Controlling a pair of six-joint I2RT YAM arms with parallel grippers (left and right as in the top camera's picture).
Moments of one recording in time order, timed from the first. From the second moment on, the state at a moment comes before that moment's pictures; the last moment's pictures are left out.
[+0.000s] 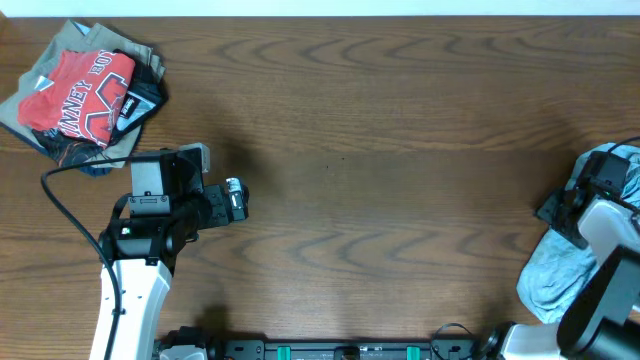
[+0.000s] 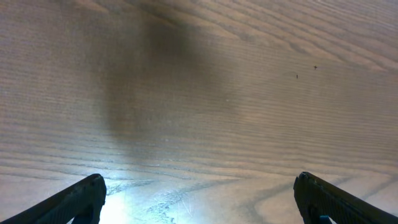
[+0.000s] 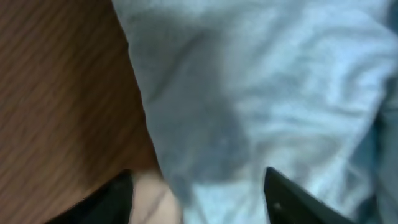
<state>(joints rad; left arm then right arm) 0.02 1.06 0.81 -0.76 0.26 -0.20 -0.49 1.61 0.77 -0.41 0.20 0.25</state>
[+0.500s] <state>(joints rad) 0.02 1.06 0.81 -0.62 0.26 -0.19 -0.44 1.66 0.81 -0.21 -0.22 0.08</state>
